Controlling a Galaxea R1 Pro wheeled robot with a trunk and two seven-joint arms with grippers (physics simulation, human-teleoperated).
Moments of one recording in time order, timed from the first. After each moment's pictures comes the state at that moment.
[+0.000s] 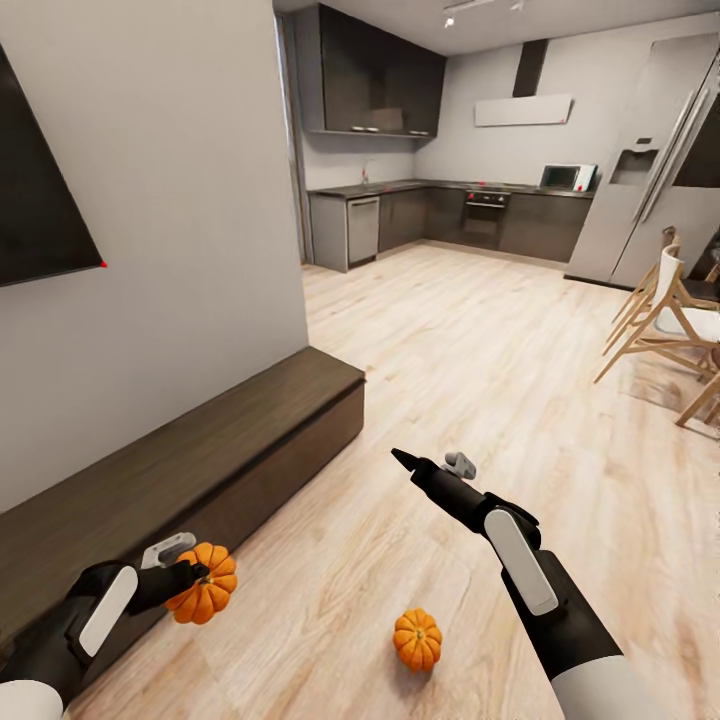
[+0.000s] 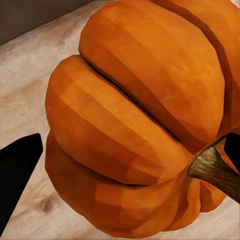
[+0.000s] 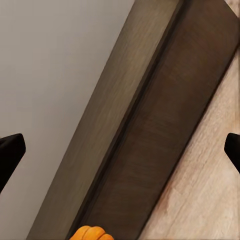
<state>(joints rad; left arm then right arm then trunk) -0.49 0.27 0.05 -0.84 0.56 0.75 0.05 -0.52 -0.01 0.16 -1.25 -0.96 0.50 0.02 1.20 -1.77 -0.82</state>
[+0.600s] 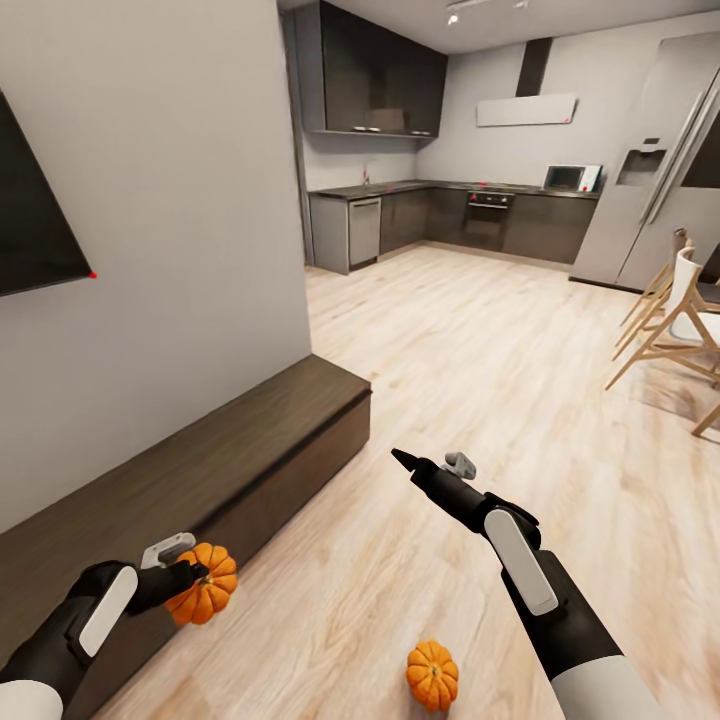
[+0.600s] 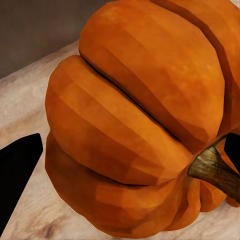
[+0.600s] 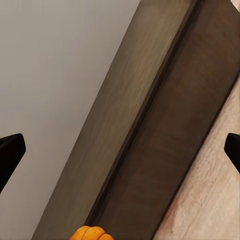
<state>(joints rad) -0.49 0.27 0.05 -0.84 0.56 0.75 0.05 -0.52 -0.01 0.16 -1.25 -0.96 0.50 0.02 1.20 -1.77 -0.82</state>
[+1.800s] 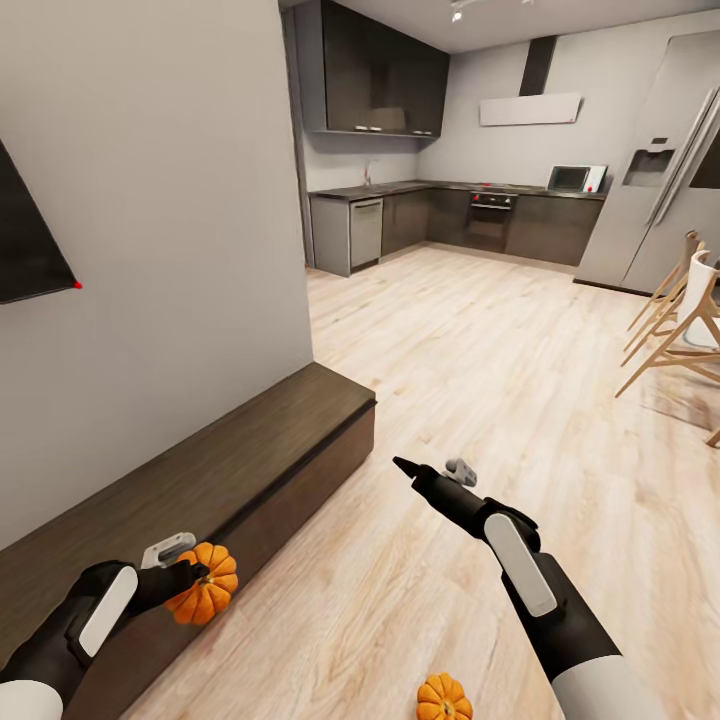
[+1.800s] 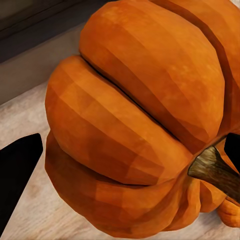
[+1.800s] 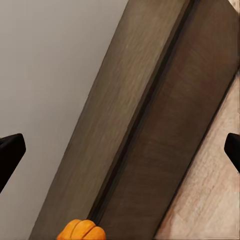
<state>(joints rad) -0.49 0.27 0.05 -0.84 0.56 0.75 0.05 -0.52 -0.02 0.16 -1.20 -0.96 0.51 0.01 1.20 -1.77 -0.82</state>
